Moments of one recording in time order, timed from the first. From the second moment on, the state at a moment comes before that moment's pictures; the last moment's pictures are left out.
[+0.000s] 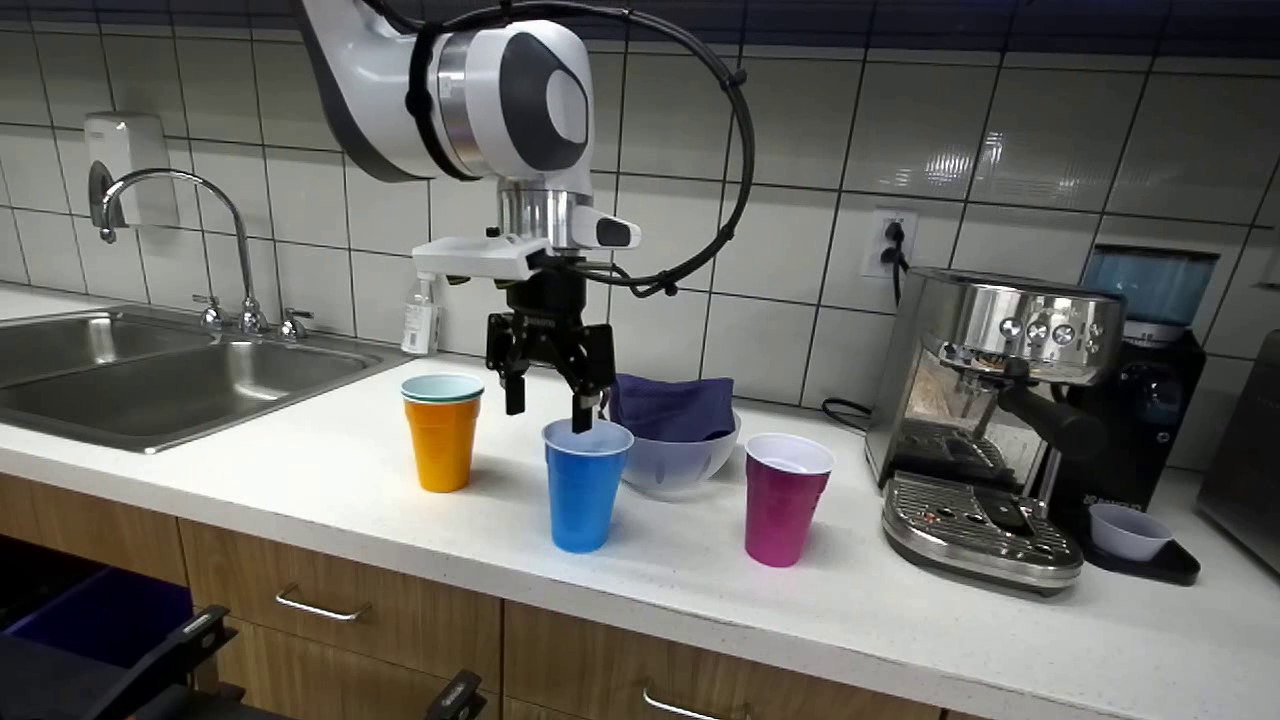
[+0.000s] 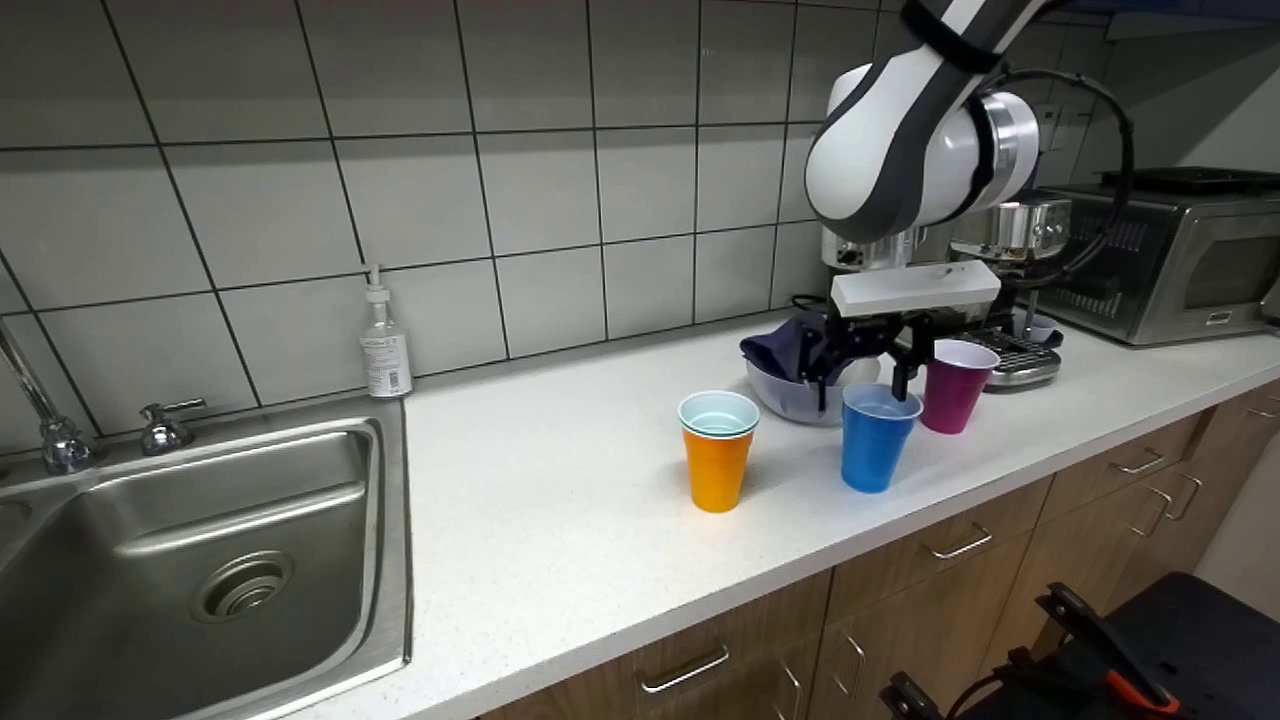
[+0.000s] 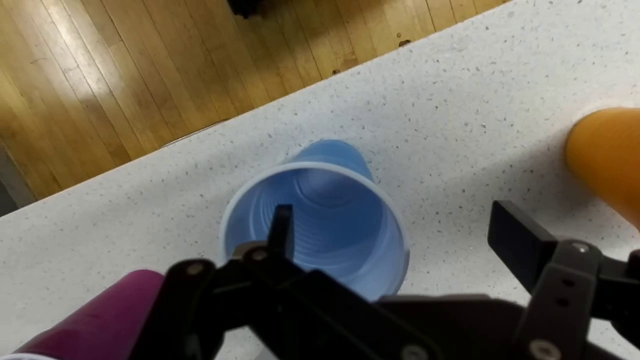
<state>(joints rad) -0.05 0.04 -0.11 -2.53 -0.15 2.52 0.31</state>
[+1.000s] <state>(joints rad) -0.05 0.15 -0.13 -2.45 -0.15 2.52 0.32</state>
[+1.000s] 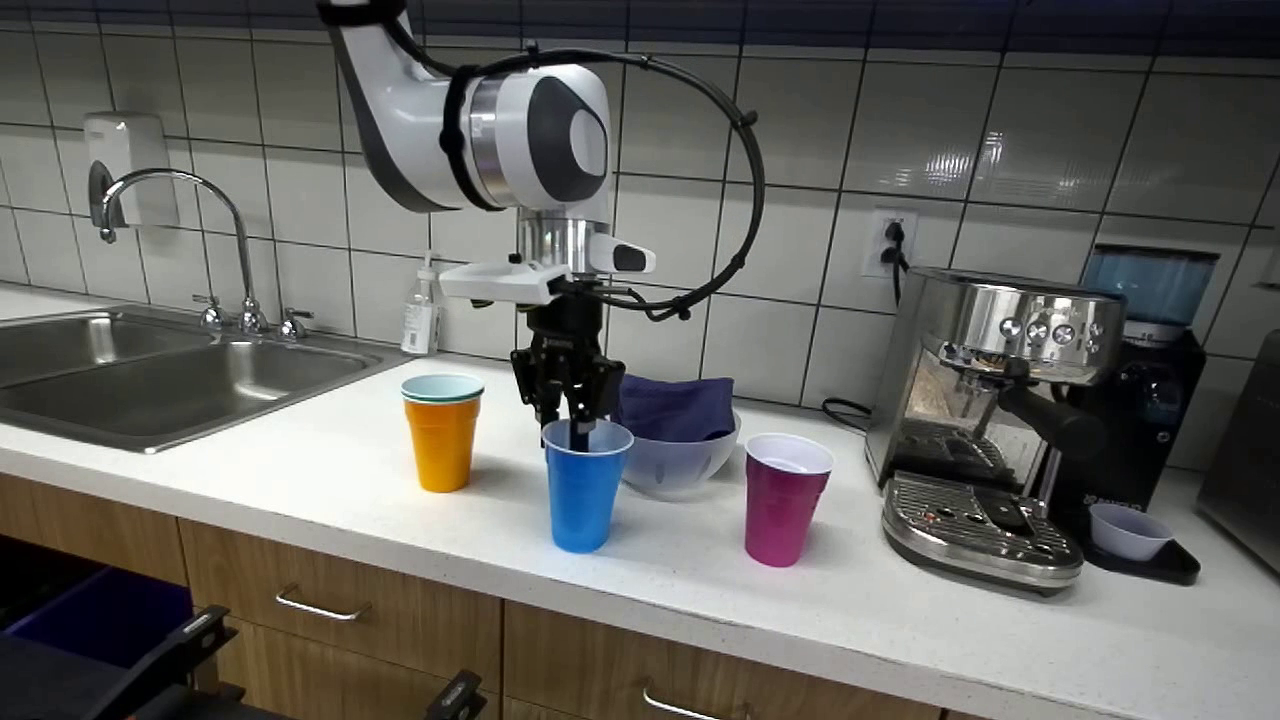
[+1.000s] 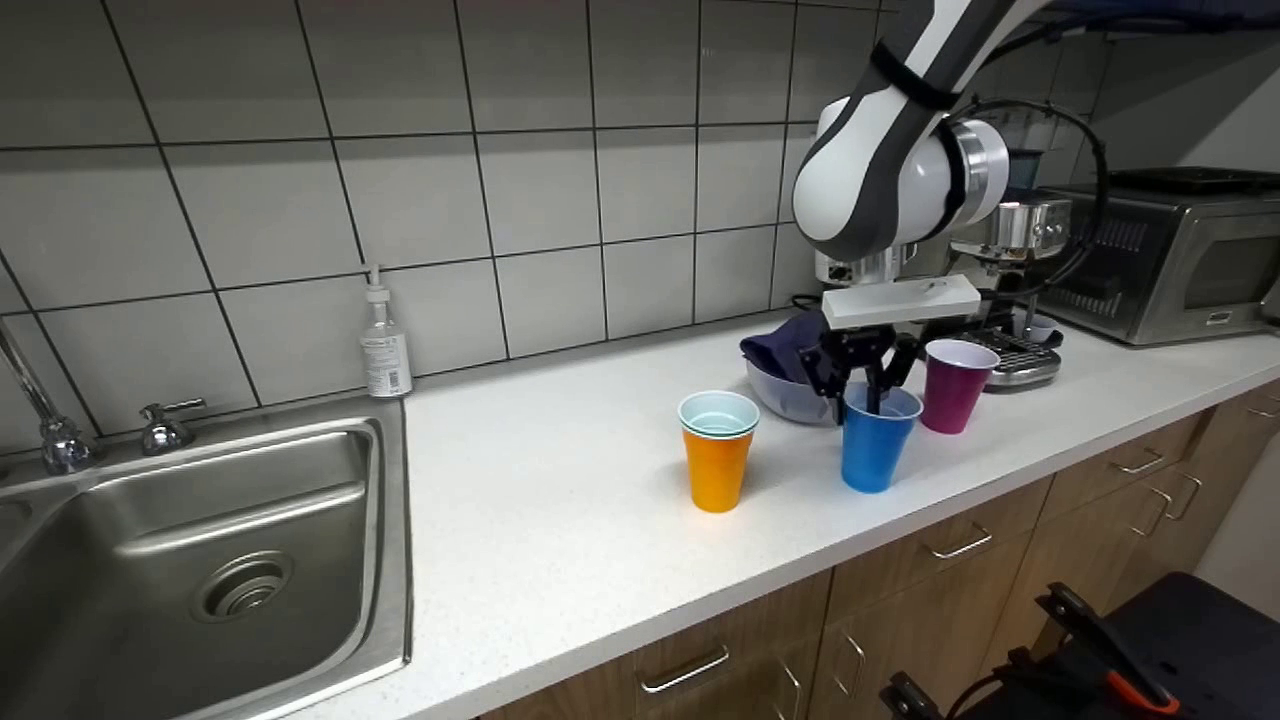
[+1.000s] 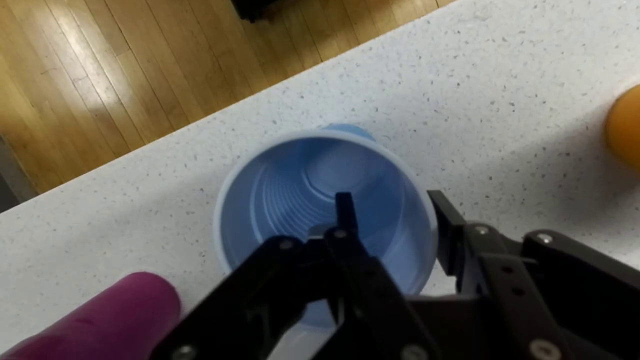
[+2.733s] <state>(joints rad) -0.01 -0.03 -0.05 -2.43 -0.11 2.58 0.32</state>
